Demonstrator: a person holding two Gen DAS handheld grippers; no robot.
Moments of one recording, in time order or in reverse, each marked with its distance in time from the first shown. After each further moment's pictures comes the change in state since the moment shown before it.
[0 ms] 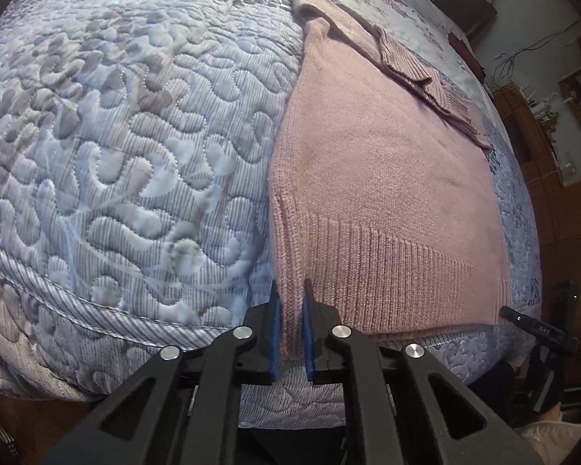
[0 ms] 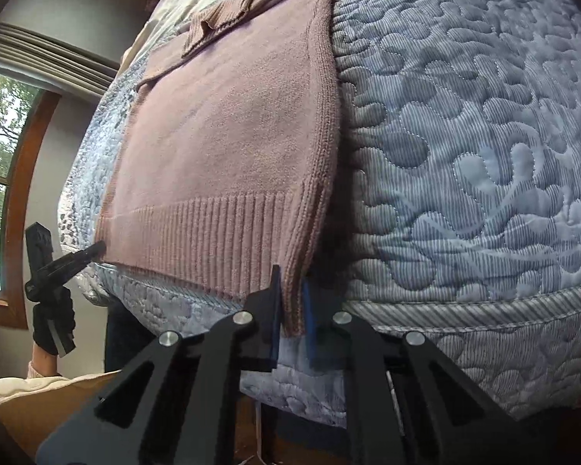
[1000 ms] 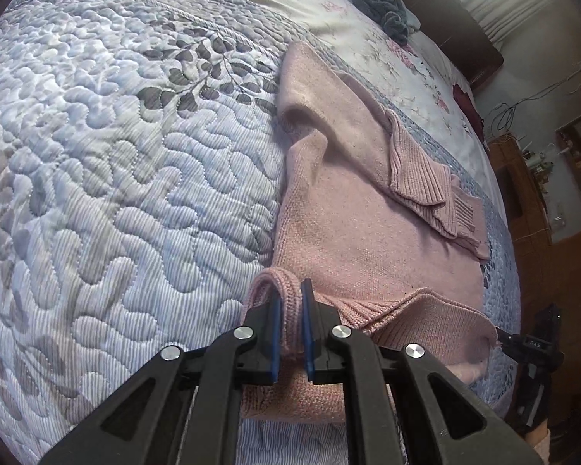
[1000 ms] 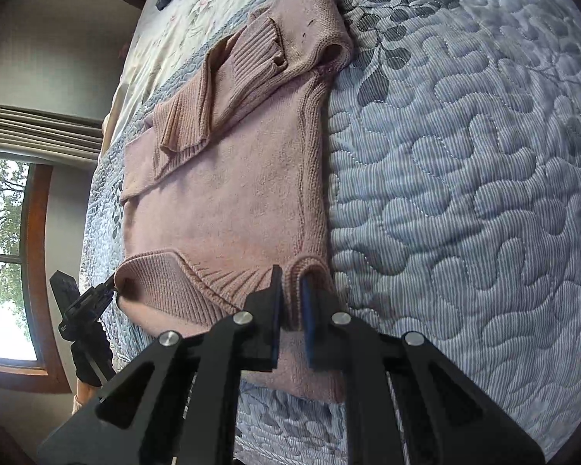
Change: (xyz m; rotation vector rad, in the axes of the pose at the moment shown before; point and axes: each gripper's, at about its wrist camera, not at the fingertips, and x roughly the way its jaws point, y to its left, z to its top) left arm 0.058 0.005 0.175 -0.082 -0.092 -0.047; right arm 0.017 -0.030 0.196 0.151 -0.001 0.032
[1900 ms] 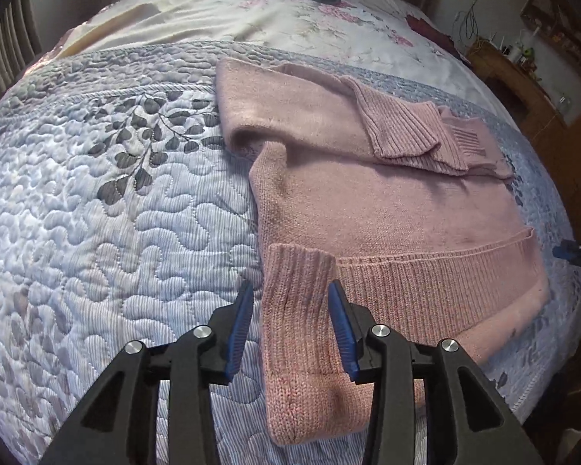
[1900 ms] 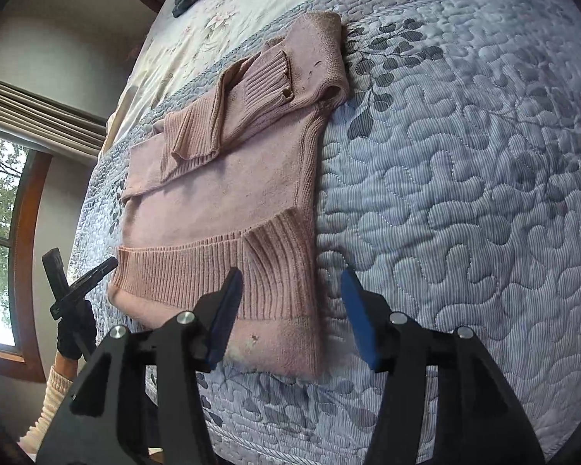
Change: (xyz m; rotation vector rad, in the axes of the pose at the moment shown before) left arm 0.009 -0.046 0.013 0.435 0.028 0.190; right arm -0.041 0.009 -0.018 -0.098 -0.091 -0.062
